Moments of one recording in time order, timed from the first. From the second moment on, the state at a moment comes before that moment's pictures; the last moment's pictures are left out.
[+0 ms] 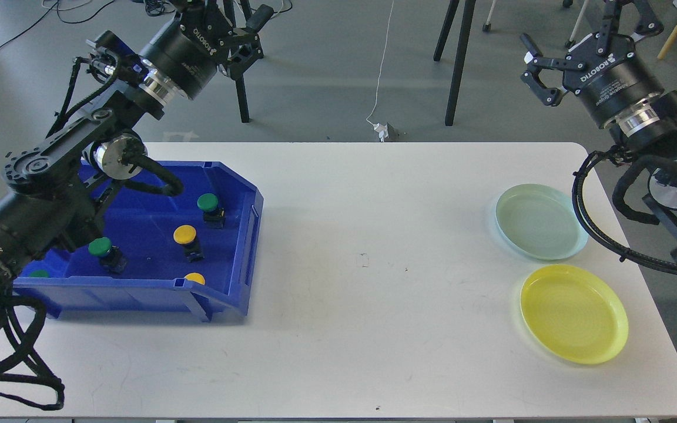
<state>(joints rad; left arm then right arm) -0.95 0.32 -0.68 -0.78 0.42 -0.49 -0.49 0.77 -0.53 0.83 0.96 0.07 0.49 0.24</state>
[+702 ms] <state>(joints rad) -0.82 0.45 -0.92 -1.09 0.37 -0.49 -0.49 0.75 -0.54 0.85 0.96 0.07 0.49 0.25</state>
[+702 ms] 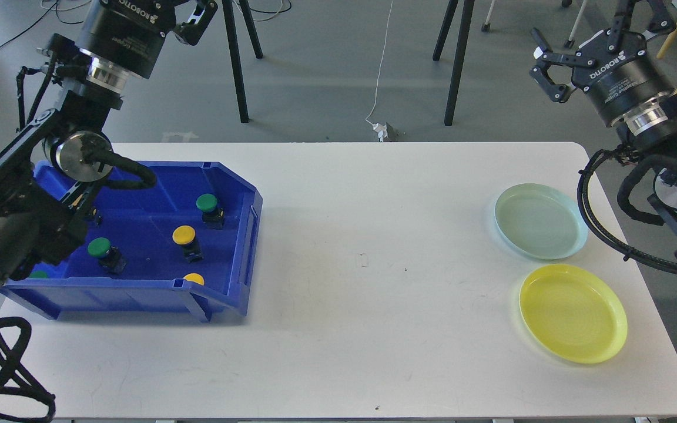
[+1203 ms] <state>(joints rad) -1.37 0.92 0.18 -1.25 1.39 -0.49 -0.49 0.68 -0.55 0.85 0.93 0.07 0.49 0.25</state>
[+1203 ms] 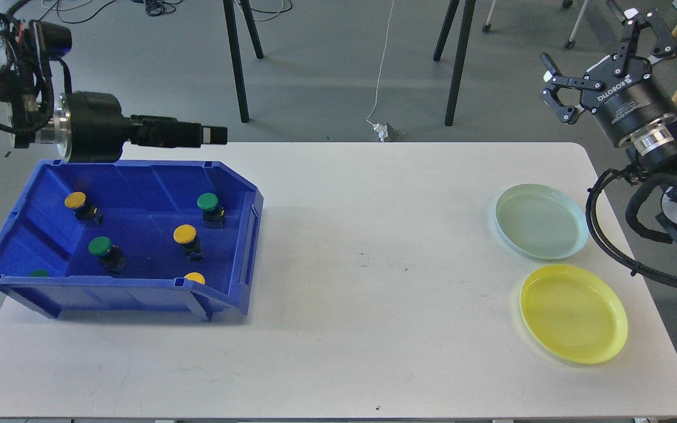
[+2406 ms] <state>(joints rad) -1.23 0.52 0.52 -0.73 1.39 -0.36 -0.49 0.62 -0.57 0.85 0.90 0.07 0.49 0.26</state>
